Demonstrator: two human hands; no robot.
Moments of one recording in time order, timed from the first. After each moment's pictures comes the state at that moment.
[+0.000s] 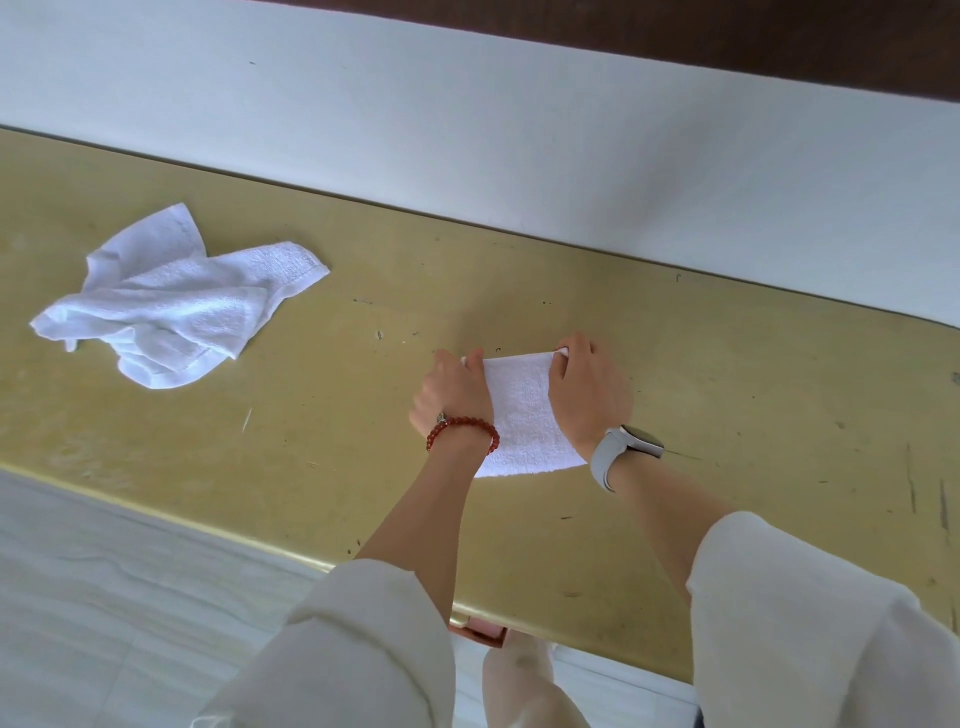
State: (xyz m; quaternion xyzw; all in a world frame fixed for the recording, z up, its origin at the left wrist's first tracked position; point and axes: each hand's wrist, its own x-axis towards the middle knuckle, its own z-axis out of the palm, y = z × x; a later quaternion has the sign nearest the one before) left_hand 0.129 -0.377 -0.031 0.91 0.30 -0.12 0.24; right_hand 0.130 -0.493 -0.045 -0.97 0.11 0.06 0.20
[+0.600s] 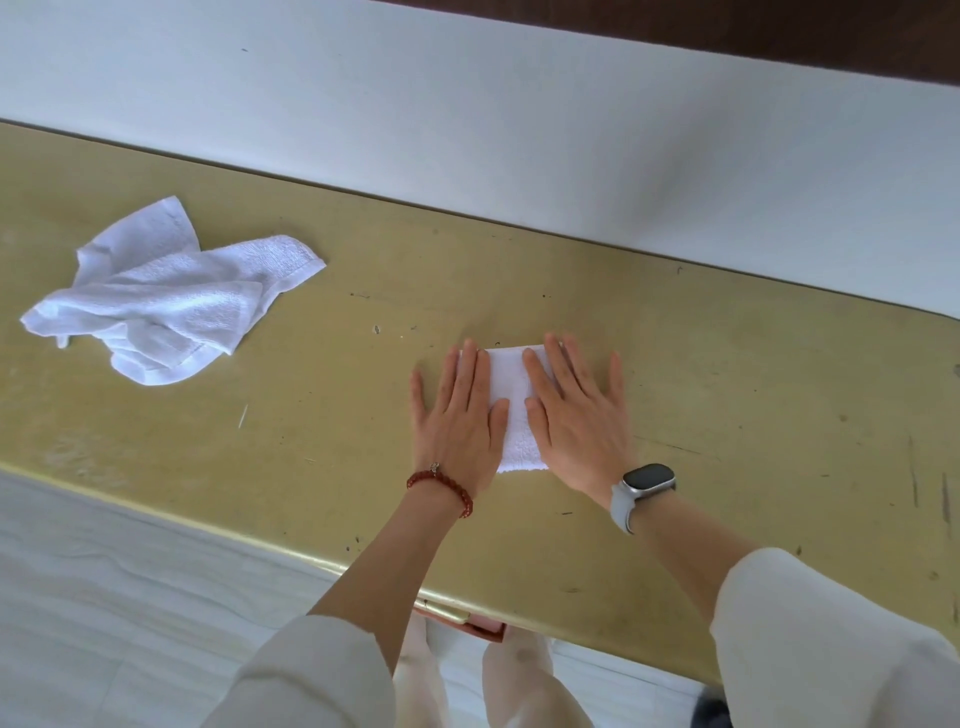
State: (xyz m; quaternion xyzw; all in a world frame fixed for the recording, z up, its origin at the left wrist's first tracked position) left_hand 0.084 -0.358 -0.070 0.99 -0.06 -0.03 0.09; right_hand 0.096 -0.502 -0.062 -0.99 -0.12 0.05 0.03
